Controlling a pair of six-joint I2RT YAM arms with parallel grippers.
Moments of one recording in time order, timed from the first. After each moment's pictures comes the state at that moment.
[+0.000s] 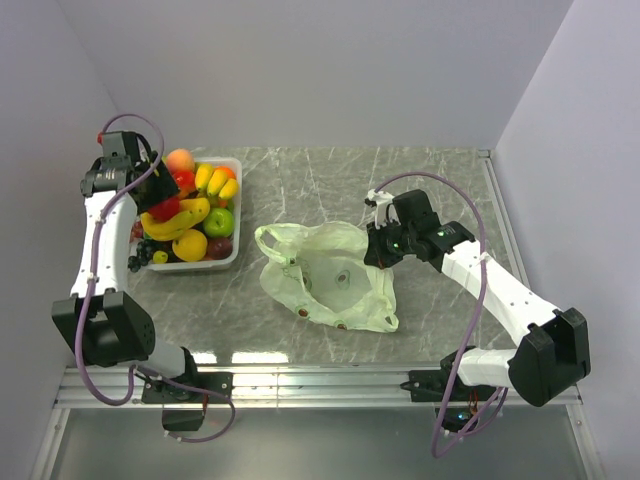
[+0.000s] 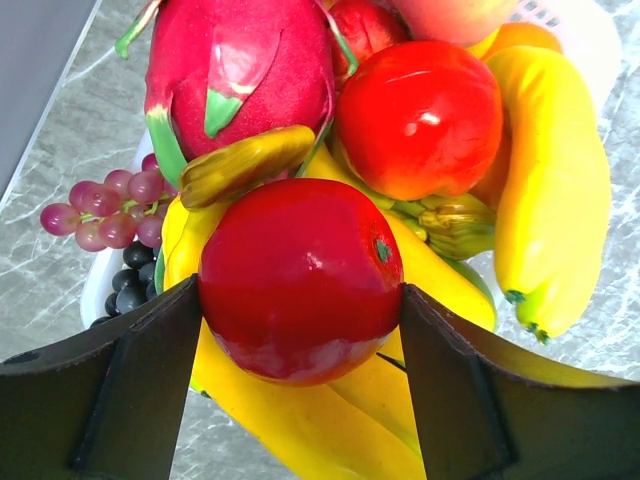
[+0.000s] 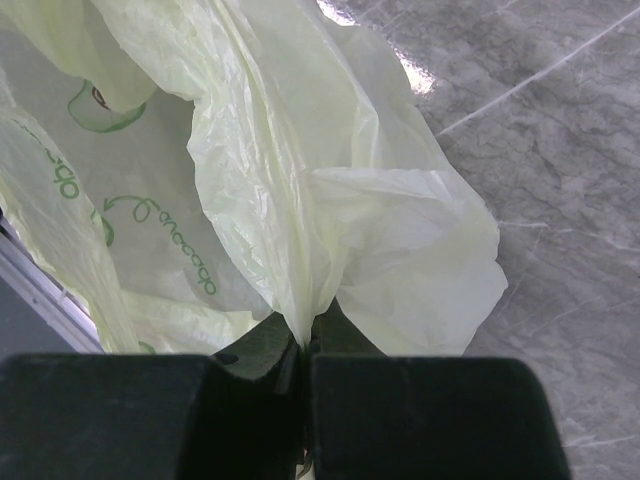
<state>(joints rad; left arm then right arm) 0.18 1.47 1.50 -0.86 -0.10 -0.38 0.46 1.27 1.01 -0.61 -0.34 0.06</state>
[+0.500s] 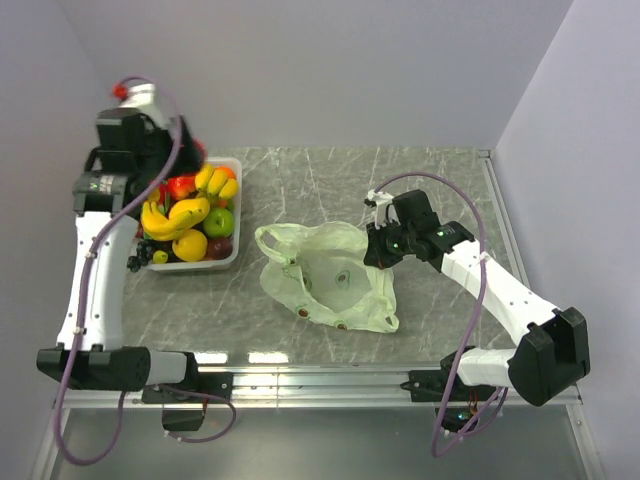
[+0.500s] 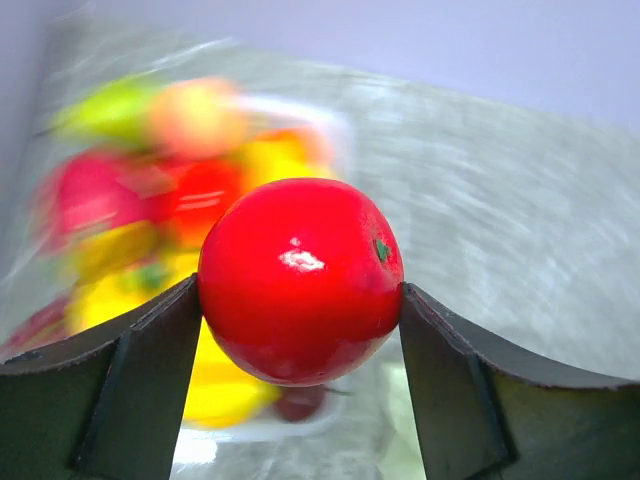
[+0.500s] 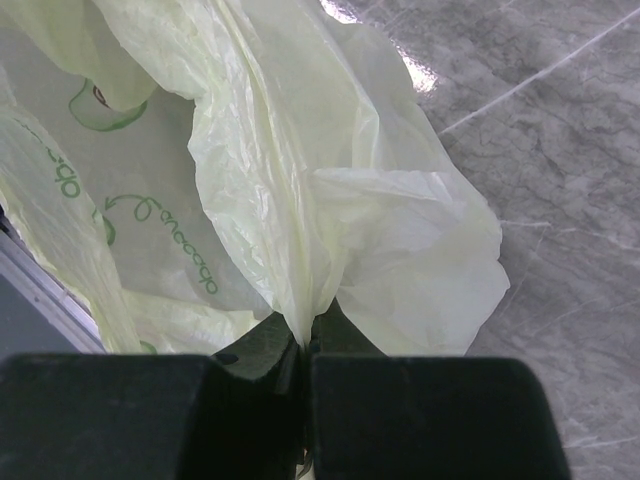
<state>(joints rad) 0.02 1.33 1.69 -0.81 0.00 -0.25 0.46 1.27 1.01 -0.61 -0.34 0.06</state>
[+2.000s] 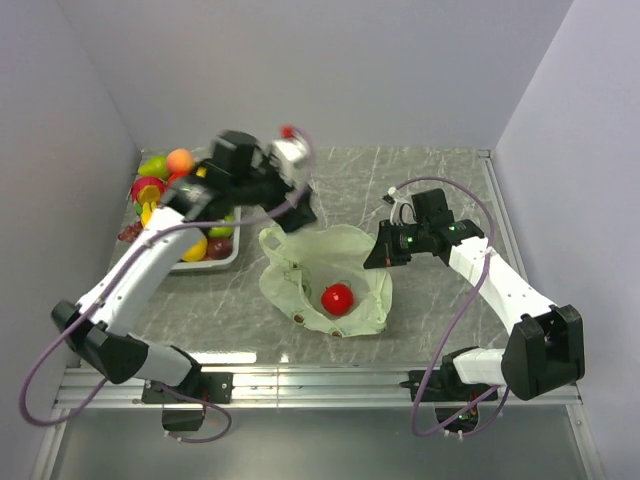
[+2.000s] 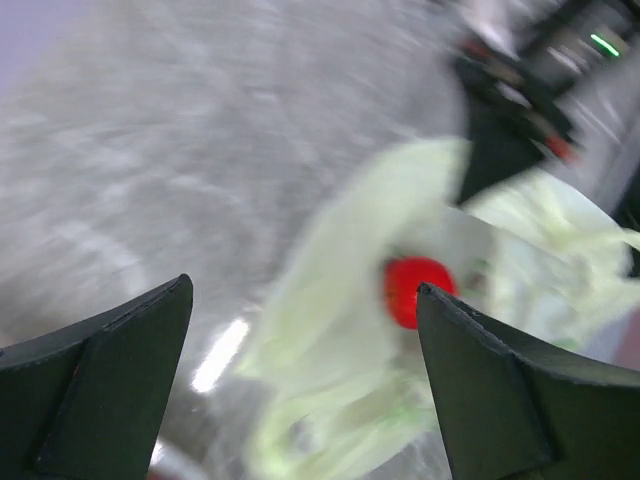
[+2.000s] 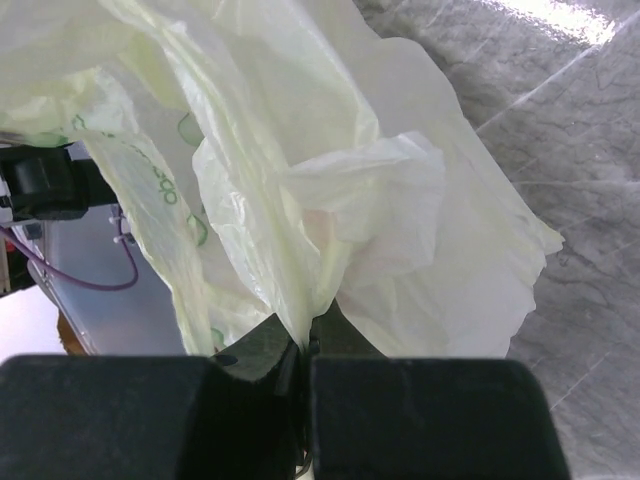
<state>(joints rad) -0.61 1.42 1.60 -0.72 0.42 0.17 0.30 1.29 0.97 -0.61 -0.67 0.25</state>
